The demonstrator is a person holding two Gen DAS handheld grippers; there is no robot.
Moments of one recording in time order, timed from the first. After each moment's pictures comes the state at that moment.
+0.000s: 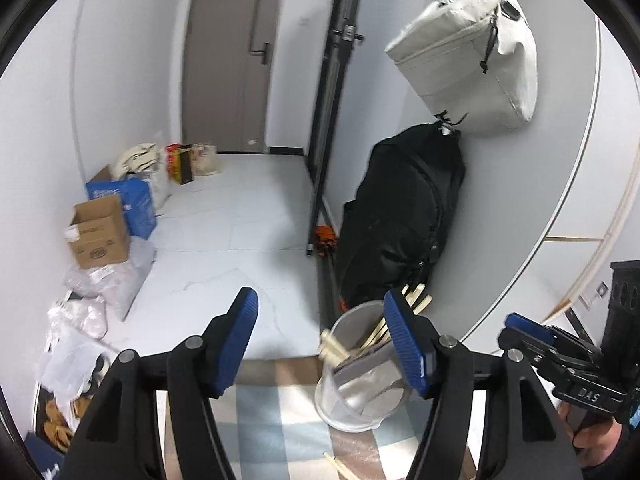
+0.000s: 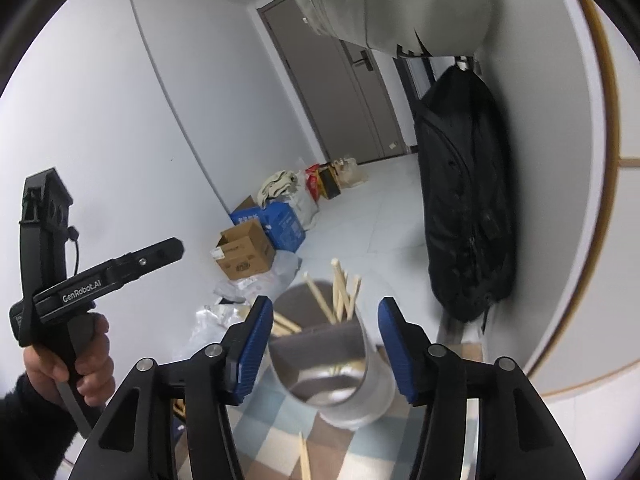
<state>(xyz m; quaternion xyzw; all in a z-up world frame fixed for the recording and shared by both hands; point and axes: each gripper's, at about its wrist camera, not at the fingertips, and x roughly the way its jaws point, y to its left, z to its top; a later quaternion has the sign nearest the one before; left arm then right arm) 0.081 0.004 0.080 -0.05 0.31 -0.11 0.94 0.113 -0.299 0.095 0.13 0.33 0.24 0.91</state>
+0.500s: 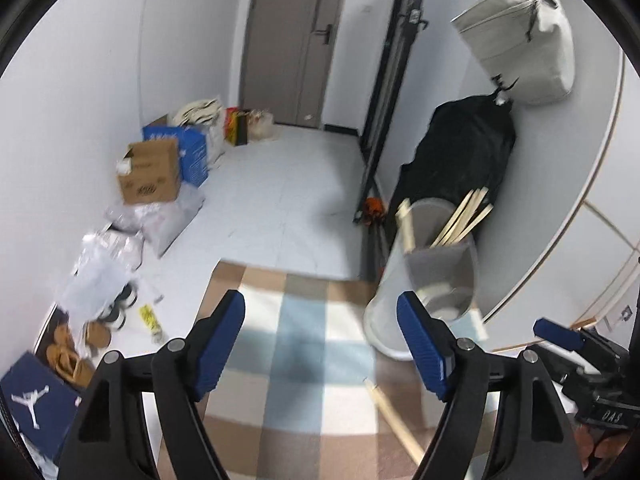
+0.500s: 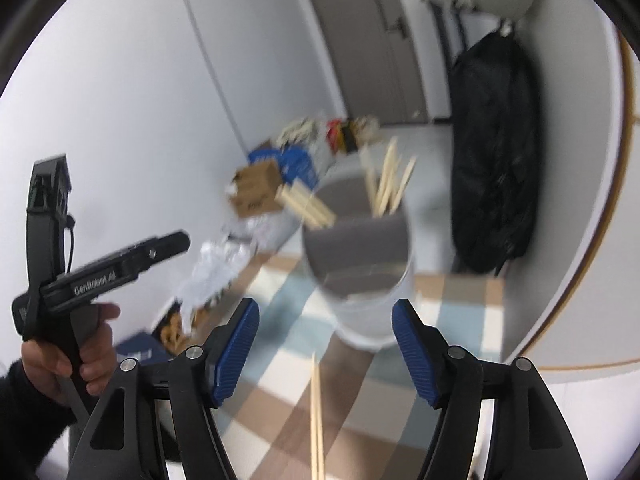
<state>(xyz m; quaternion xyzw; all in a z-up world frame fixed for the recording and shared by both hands) 0.026 0.037 -0.001 -0.09 0.35 -0.02 0.93 0.056 -0.249 0.030 0.04 0.40 0.28 0.87</state>
